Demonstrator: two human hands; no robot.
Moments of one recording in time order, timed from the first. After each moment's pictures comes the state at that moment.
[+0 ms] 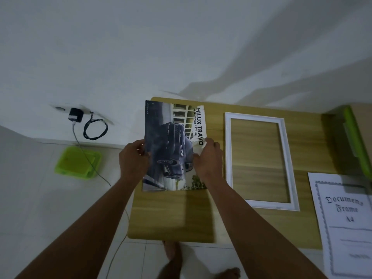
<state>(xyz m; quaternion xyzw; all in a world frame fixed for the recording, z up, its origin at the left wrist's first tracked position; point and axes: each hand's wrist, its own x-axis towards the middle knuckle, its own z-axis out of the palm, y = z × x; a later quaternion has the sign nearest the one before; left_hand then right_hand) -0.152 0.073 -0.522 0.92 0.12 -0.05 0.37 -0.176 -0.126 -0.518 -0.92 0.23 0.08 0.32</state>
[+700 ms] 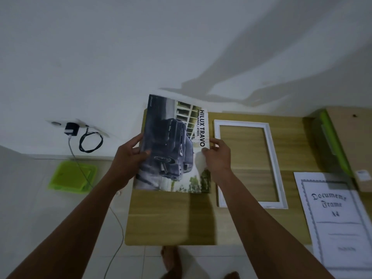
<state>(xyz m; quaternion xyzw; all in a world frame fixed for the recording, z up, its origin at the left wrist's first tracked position) -0.148 0.079 -0.460 0.75 0.04 -0.19 0.63 -0.171 -0.162 -0.493 -0.69 0.38 -0.01 0.61</state>
